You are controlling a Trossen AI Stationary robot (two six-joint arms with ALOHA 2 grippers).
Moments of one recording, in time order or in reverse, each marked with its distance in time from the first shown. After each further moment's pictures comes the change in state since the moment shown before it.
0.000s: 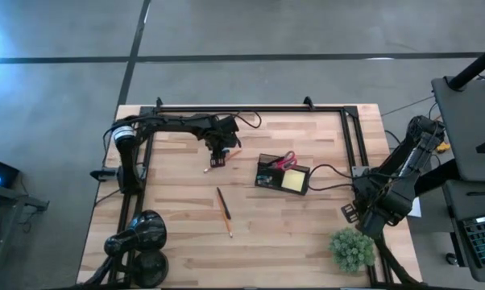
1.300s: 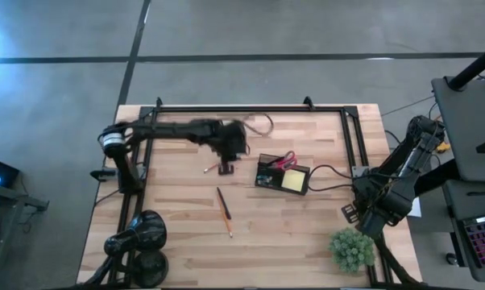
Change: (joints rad) left arm -0.172 -0.104 0.105 0.005 0.072 -0.058; right arm 0.000 0.000 -0.004 0.001 0.000 -0.023
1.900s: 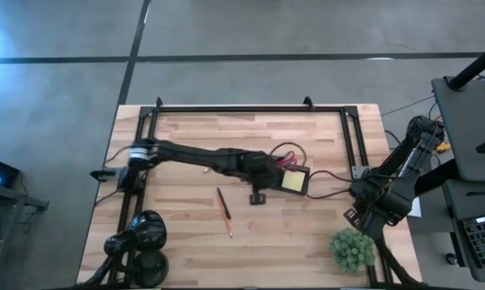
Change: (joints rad) left arm -0.298 0.262 0.364 0.077 -0.132 -0.276; right arm 0.000 0.000 0.000 -0.001 0.000 -0.219
